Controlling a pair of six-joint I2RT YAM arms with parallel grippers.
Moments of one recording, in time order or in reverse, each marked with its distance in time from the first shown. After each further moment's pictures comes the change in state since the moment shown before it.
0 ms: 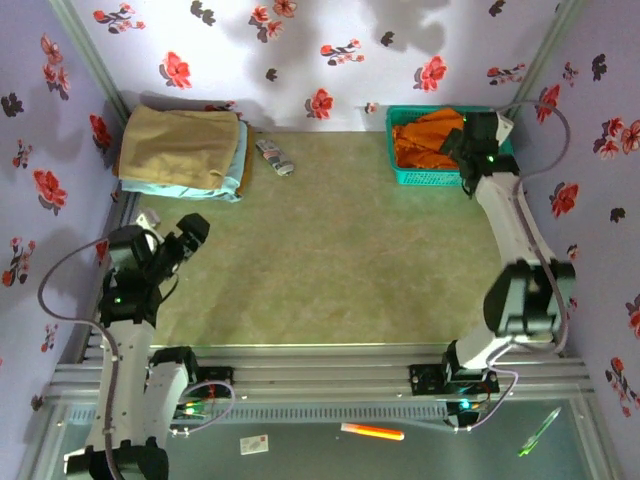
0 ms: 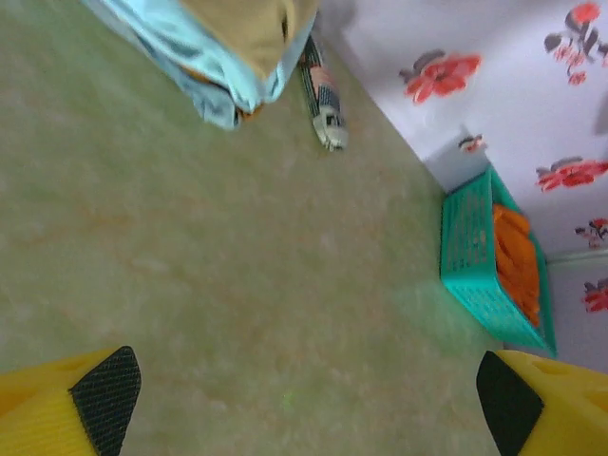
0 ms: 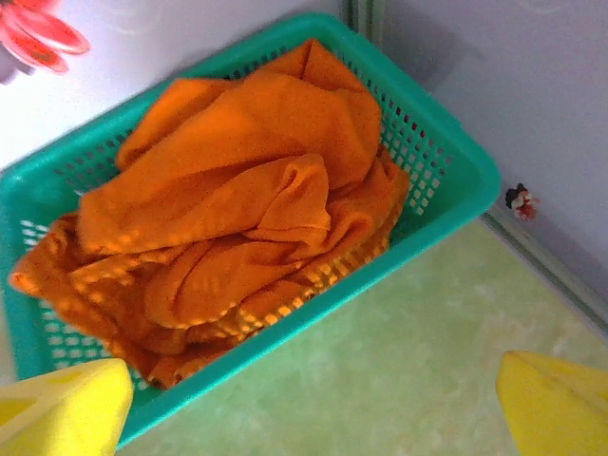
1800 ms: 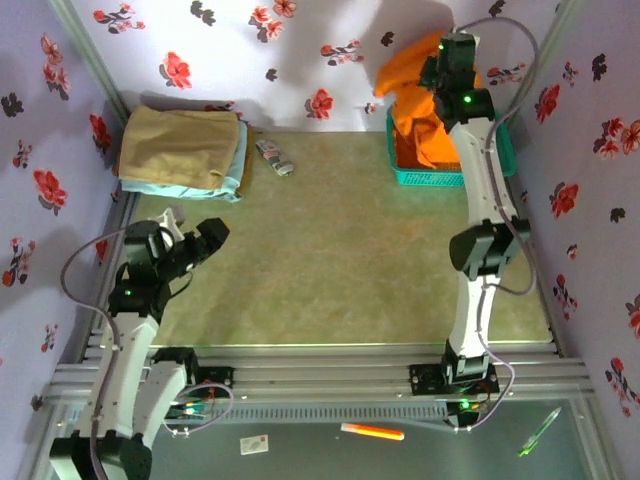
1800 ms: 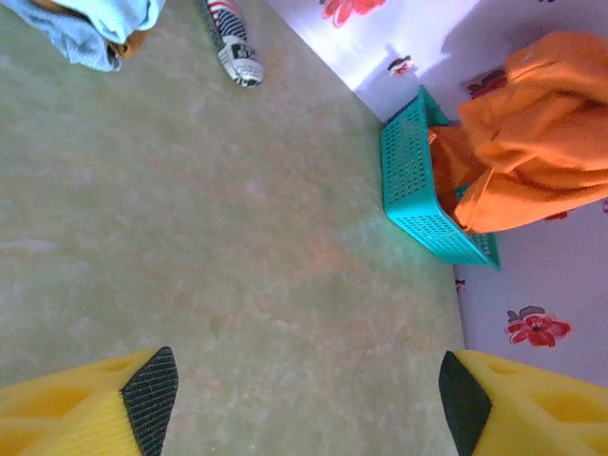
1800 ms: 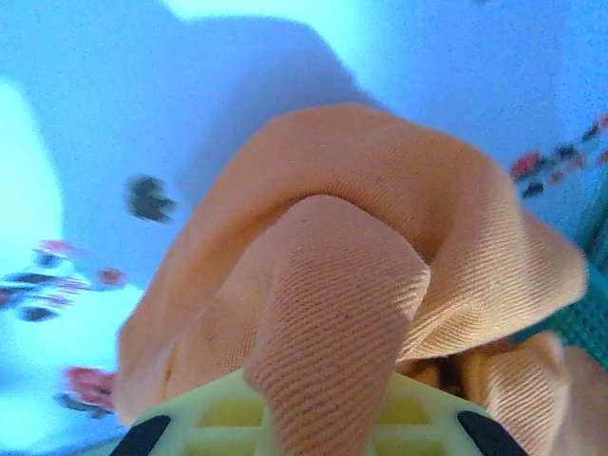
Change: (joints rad) left arm -0.141 0.029 -0.016 0.135 0.070 0.002; right arm 0.171 0.290 0.801 -0.053 -0.073 -0.138
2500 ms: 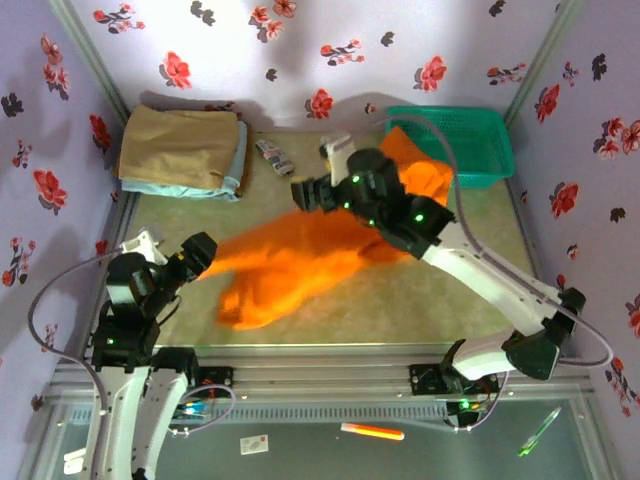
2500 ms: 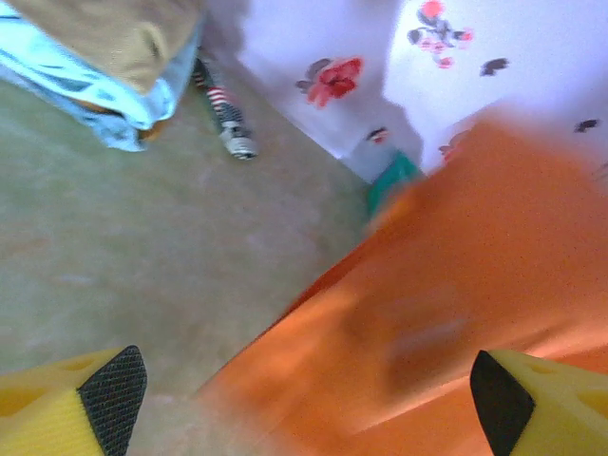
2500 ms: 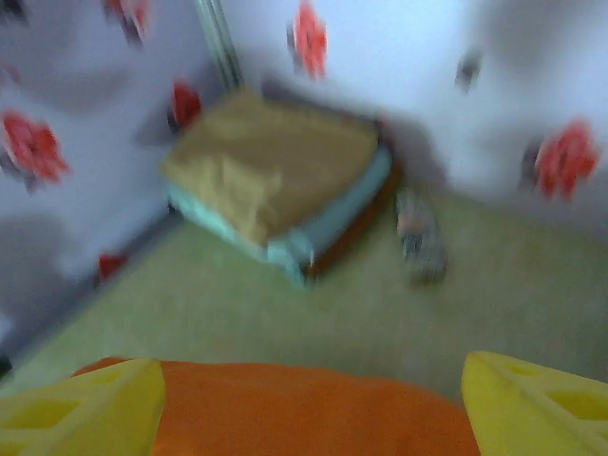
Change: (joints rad) left arm -0.042 -0.294 0.055 -0.264 -0.253 -0.003; right arm 0.690 -0.660 -0.986 0.197 -0.161 -0.075
